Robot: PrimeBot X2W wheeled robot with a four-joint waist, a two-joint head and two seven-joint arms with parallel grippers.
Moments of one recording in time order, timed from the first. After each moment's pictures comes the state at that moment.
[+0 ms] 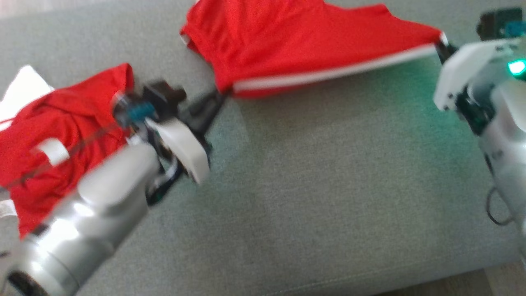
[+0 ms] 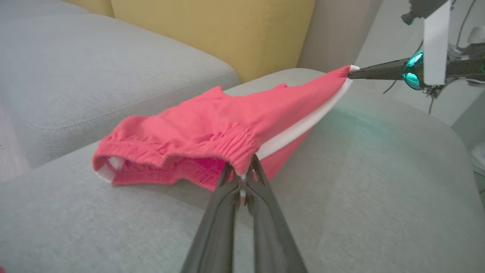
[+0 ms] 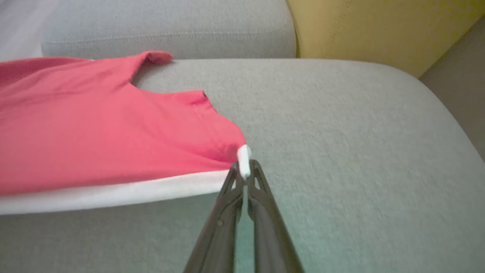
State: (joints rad) left arm -0.91 0.38 -1.11 0.56 -0.86 -0.13 -0.12; right arm -1.02 -0.29 0.41 1.15 0.42 0.12 0.14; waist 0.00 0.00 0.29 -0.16
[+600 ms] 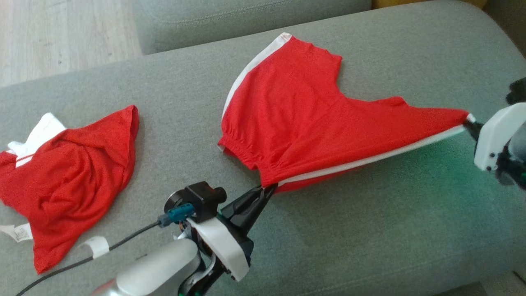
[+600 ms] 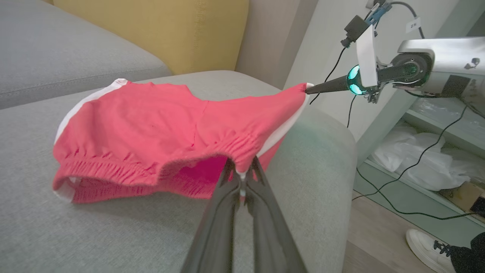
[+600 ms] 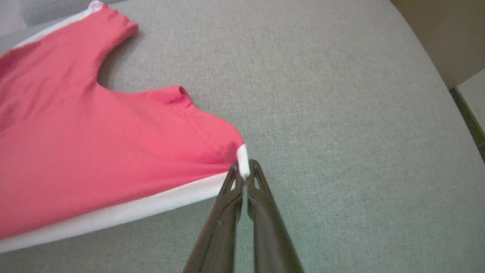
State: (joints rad) left arm -0.57 0.39 -1.20 0.24 -0.92 0.00 -0.17; right arm -0.71 -0.55 0.55 0.85 0.76 0.13 0.43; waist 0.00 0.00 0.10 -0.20
